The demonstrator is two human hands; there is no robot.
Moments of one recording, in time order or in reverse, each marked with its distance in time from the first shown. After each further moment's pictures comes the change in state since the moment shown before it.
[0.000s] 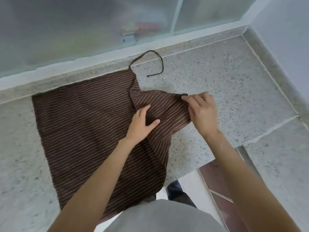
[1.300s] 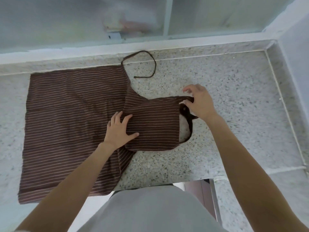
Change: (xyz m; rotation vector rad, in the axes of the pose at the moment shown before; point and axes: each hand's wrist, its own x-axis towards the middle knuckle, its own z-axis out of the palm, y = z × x) left_hand 0.026 0.037 0.083 0.628 0.091 -0.338; right_hand 0.060 0.190 0.051 0.442 -0.615 0.174
